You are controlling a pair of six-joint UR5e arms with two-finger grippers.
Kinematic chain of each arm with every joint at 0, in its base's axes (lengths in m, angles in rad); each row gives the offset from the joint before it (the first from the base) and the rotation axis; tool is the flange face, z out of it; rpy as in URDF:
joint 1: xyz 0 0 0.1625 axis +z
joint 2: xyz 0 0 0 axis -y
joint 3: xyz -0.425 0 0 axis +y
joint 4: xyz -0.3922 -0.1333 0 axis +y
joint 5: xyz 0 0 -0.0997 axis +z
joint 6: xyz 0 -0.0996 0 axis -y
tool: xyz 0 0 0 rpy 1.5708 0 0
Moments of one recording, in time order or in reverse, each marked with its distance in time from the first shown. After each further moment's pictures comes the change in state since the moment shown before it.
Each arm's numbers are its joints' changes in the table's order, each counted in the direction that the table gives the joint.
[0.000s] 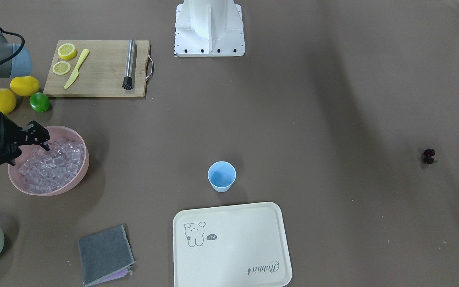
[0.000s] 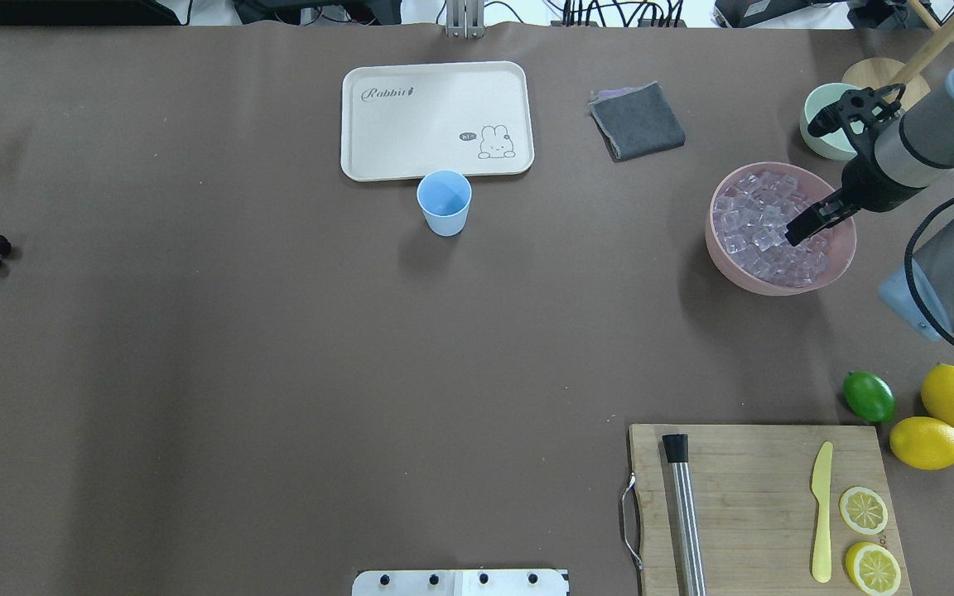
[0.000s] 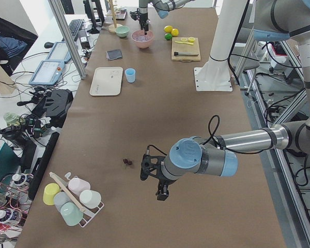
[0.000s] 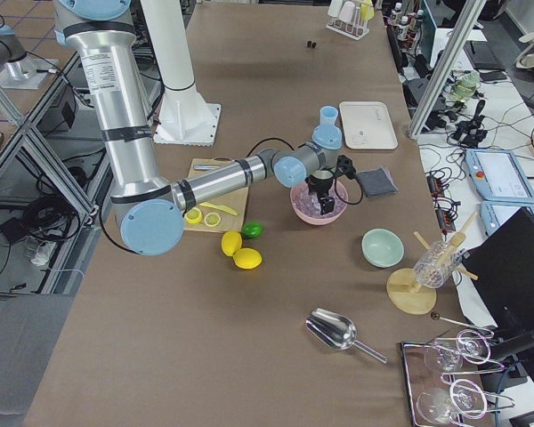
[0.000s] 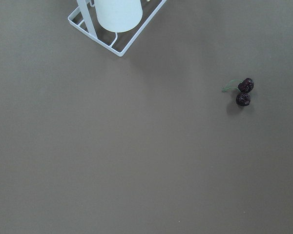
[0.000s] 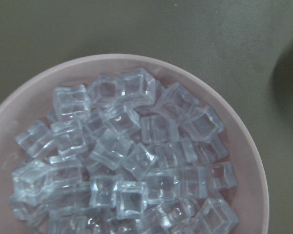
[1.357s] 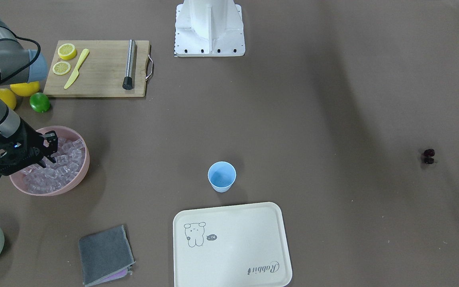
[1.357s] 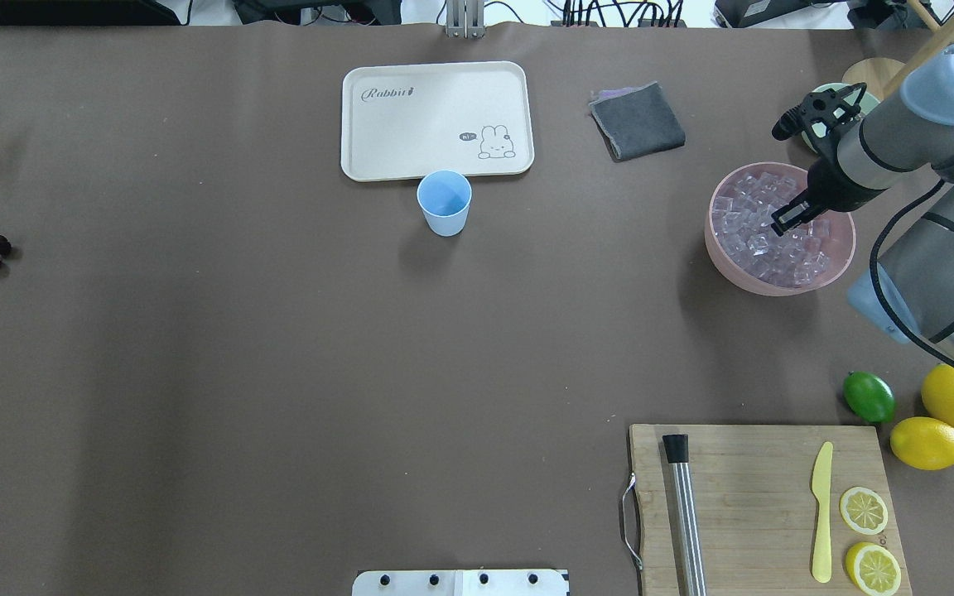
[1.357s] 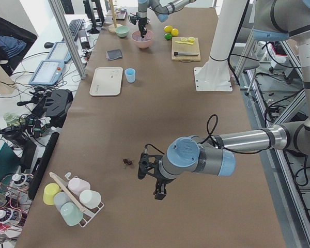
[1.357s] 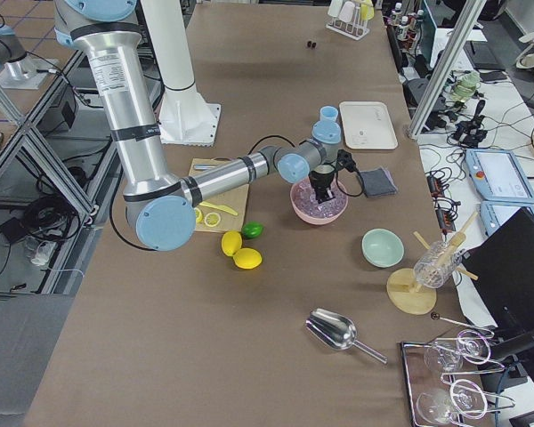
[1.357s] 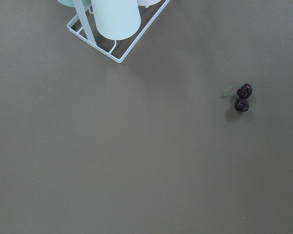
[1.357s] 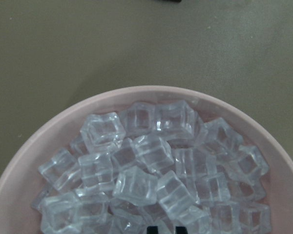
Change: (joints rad) left arm 0.001 -0.014 -0.005 0.000 -0.002 -0.002; right arm -0.035 0.038 -0.004 -0.009 0.035 0.006
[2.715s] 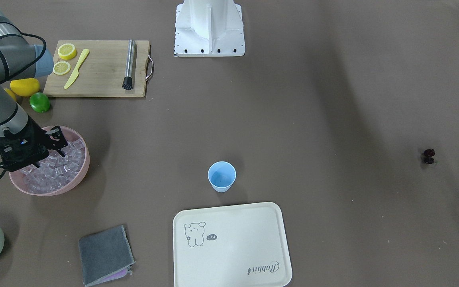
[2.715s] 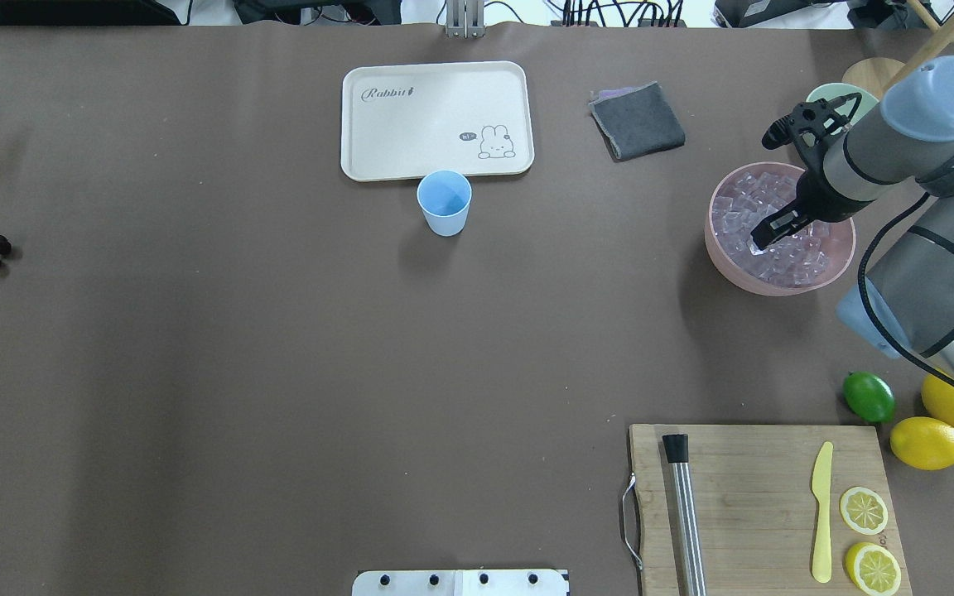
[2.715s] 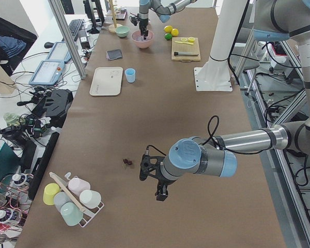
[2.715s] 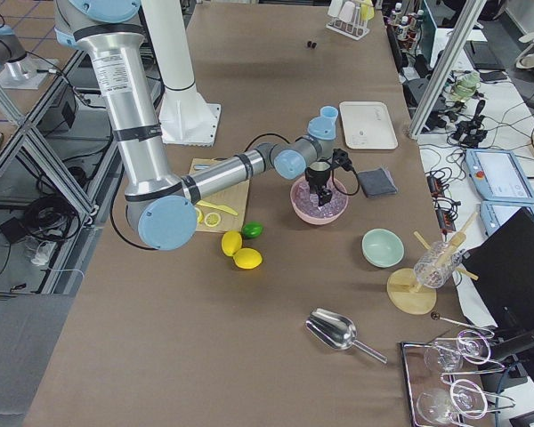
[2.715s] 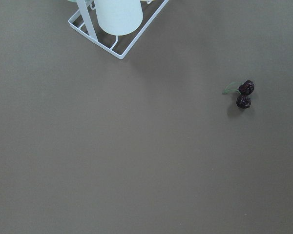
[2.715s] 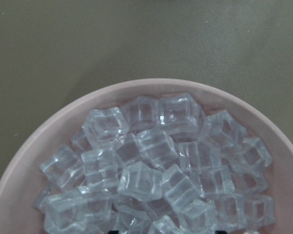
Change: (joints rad) left arm -0.002 0.010 -0.002 0.004 0.000 0.002; right arm -0.045 -0.002 -0.027 0.029 0.053 0.095
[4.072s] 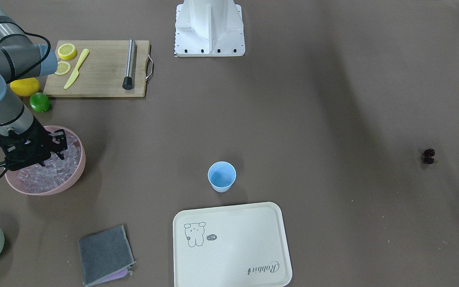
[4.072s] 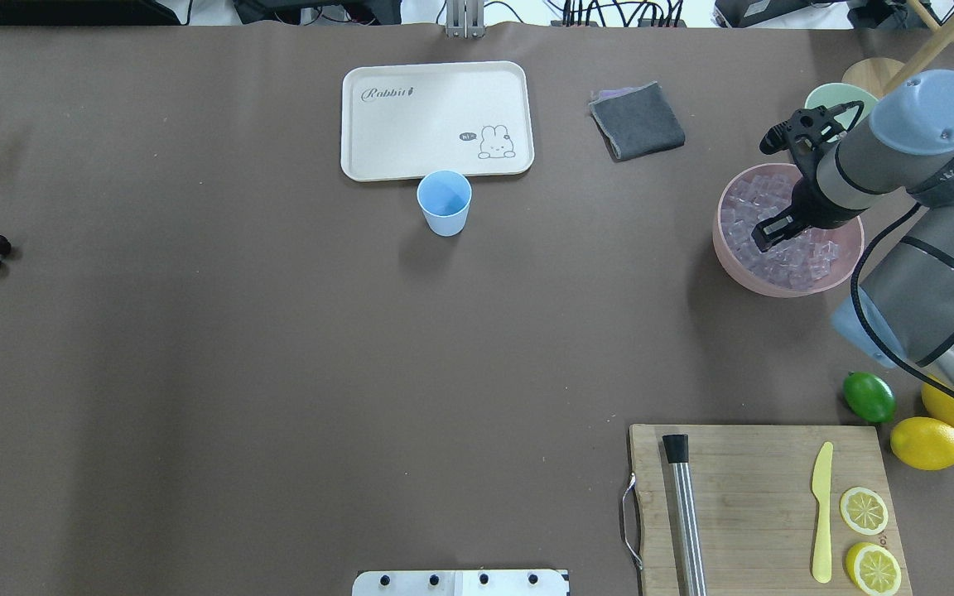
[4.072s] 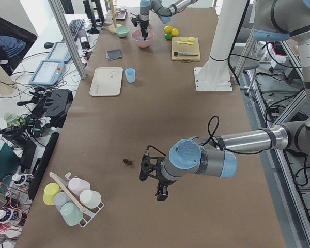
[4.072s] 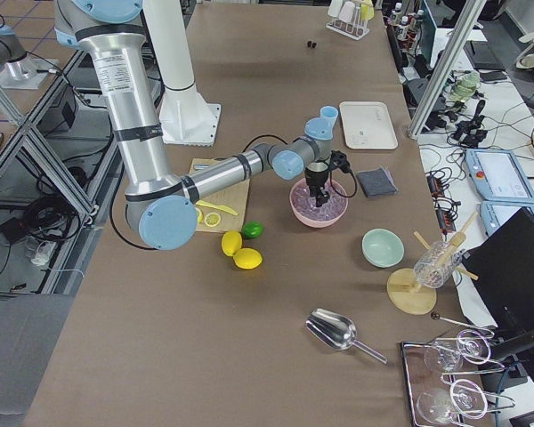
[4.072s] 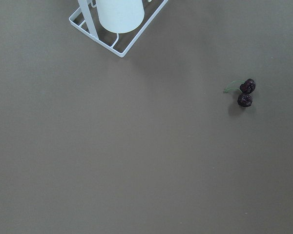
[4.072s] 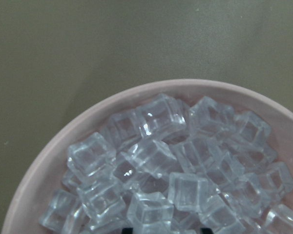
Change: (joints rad) left arm 0.000 -0.001 -0.002 0.000 0.000 0.000; right arm -0.018 -0.006 -0.001 -0.001 0.038 0.040
